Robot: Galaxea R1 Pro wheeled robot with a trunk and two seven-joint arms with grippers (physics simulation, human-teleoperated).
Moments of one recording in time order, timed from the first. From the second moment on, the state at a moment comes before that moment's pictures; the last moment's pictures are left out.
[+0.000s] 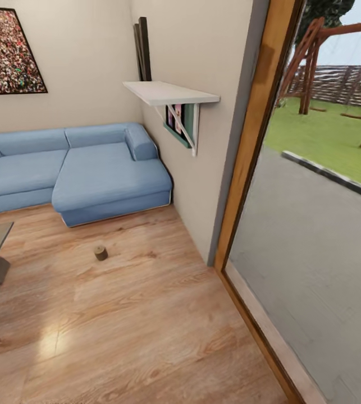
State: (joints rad) left arm -0.39 0.01 -0.43 0.06 0.89 -0.04 0.24; right arm -0.36 0.01 0.04 0.02 0.09 -0.17 -0.05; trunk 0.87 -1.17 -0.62
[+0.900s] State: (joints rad) left arm -0.39 0.03 -0.43 0.06 0.89 -0.04 0.24; right arm -0.36 0.01 0.04 0.02 0.09 -0.17 -0.05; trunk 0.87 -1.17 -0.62
